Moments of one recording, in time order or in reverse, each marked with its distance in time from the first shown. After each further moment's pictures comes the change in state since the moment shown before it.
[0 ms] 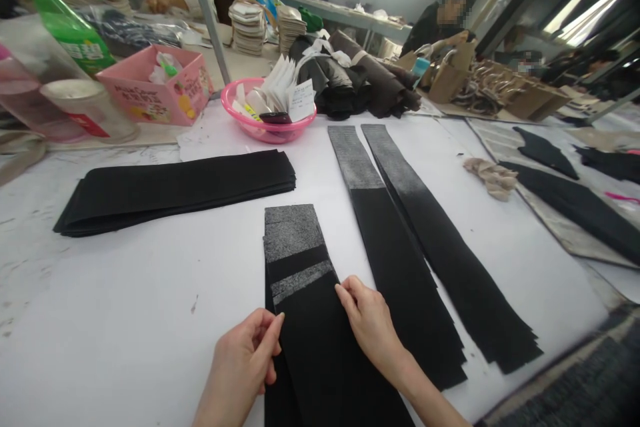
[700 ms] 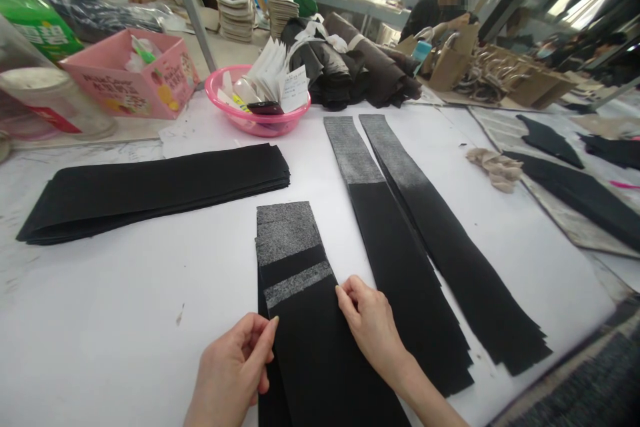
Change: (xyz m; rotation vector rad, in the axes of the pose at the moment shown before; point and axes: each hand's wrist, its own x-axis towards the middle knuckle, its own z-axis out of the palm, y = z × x) left_hand 0.004 0.003 0.003 0.036 0.072 -0.027; right_hand 0.004 0.004 0.001 -0.004 0.010 0.028
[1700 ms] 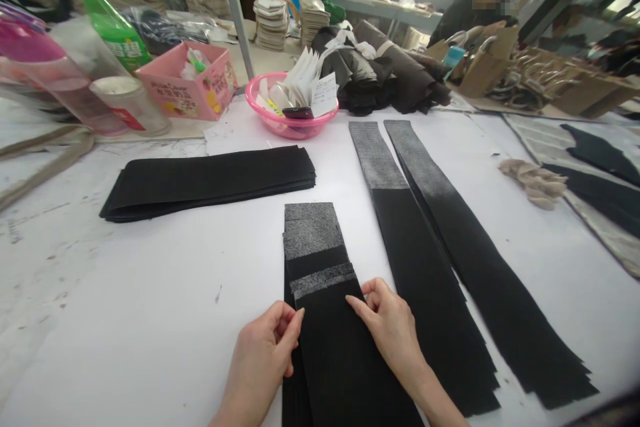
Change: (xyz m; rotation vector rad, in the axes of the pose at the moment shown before) left_hand 0.004 -0.008 -0.002 0.002 -0.022 0.071; right_hand 0.001 0.002 0.008 0.030 0.024 0.069
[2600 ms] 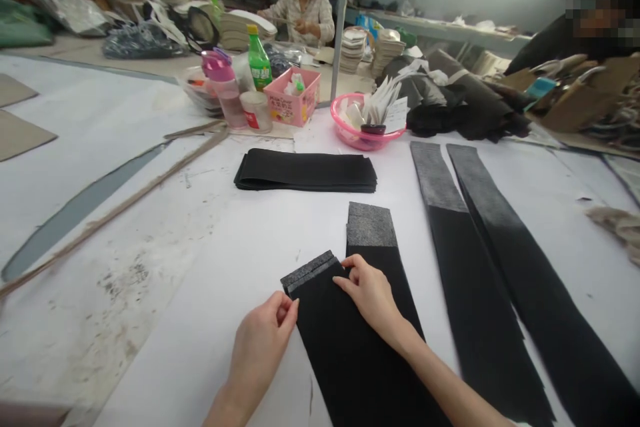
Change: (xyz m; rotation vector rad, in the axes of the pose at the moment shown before) left_hand -0.060 -0.050 -0.076 0.256 0.358 -0.017; right_hand -0.001 -0.108 0.055 0.023 -0.256 -0.371
